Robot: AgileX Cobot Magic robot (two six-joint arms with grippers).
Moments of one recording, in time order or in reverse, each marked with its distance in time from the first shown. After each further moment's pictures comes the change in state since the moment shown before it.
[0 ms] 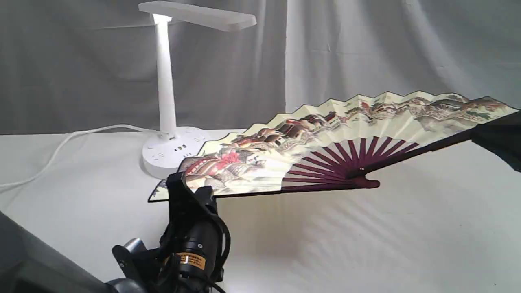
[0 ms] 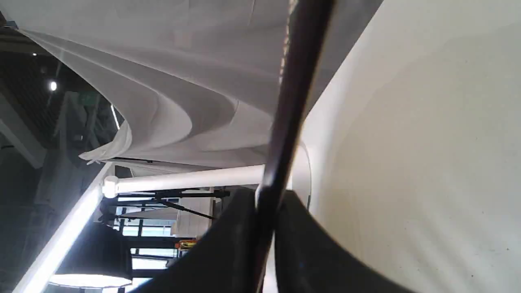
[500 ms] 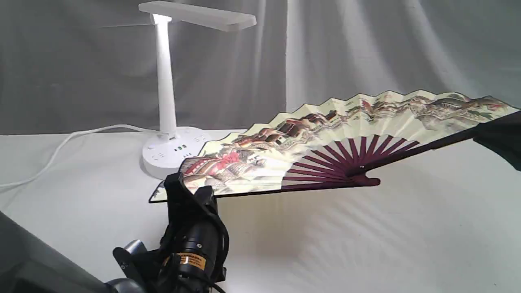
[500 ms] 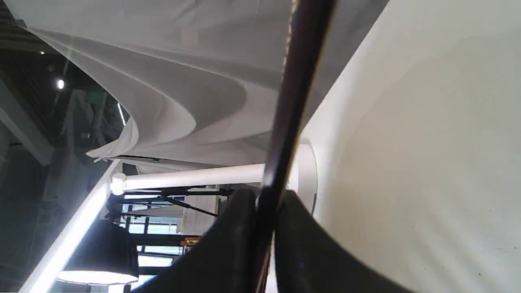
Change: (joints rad) left arm 0.000 0.000 0.000 0.004 0.002 -0.040; right arm -0.004 0.000 0.000 0.000 0.019 0.000
